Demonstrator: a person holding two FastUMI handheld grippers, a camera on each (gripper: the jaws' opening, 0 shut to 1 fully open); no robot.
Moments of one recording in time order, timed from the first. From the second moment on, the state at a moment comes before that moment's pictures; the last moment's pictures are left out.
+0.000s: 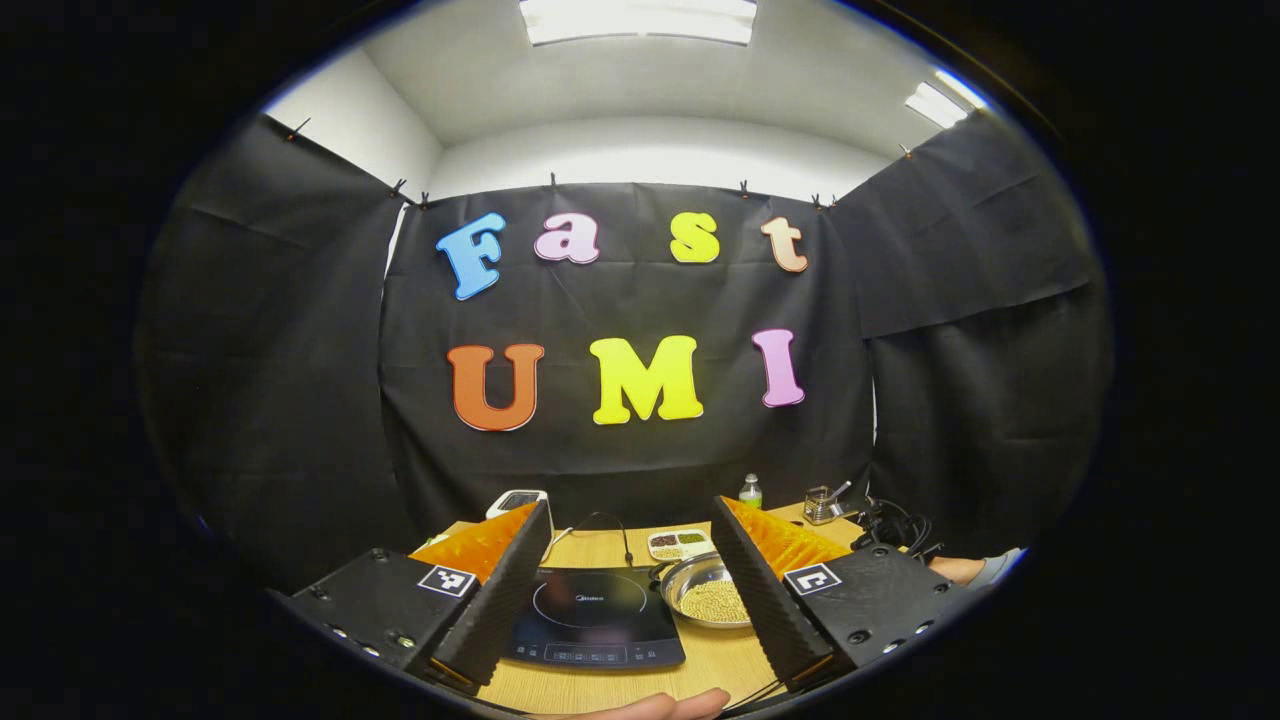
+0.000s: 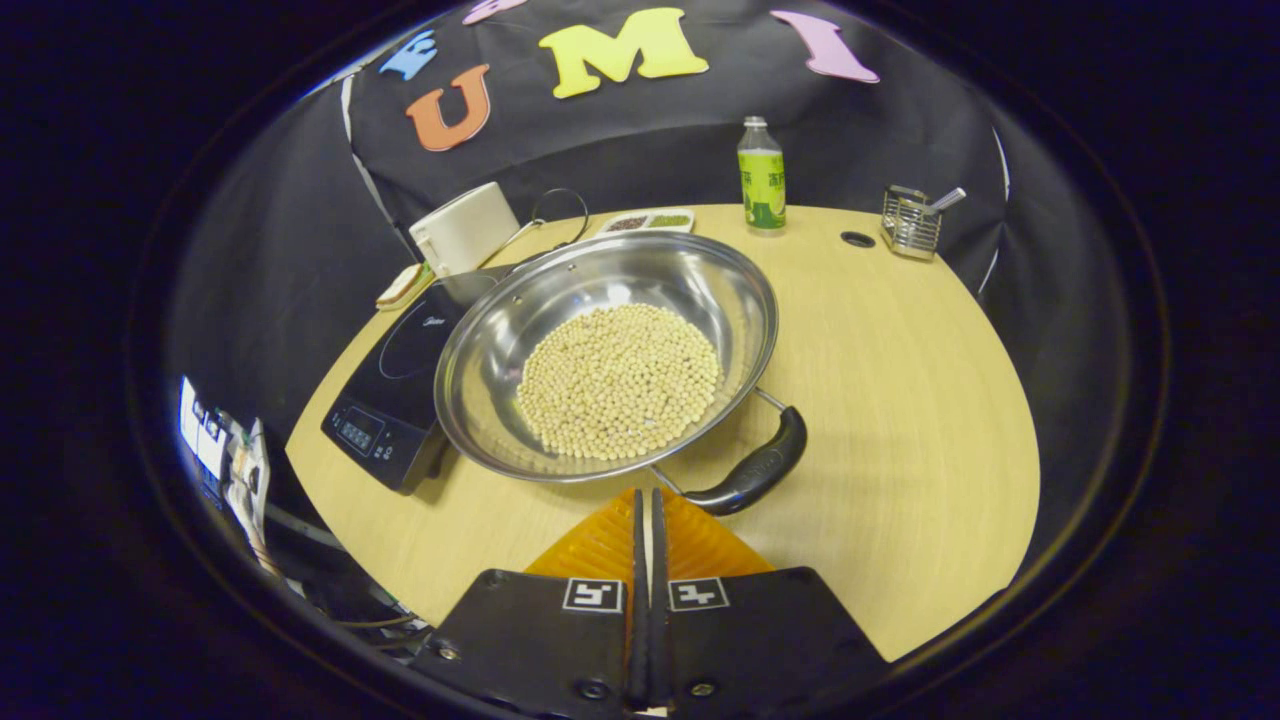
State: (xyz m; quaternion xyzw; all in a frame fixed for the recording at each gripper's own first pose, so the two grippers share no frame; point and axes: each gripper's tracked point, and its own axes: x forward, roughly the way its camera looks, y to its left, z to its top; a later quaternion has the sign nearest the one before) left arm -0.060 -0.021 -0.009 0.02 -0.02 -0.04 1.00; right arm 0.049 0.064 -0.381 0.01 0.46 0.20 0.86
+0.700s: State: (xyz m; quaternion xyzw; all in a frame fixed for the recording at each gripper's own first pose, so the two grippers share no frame) left arm -0.043 -0.018 -0.027 0.02 0.00 -0.03 1.00; right arm 0.085 0.039 -0.380 0.01 0.48 0.15 0.86
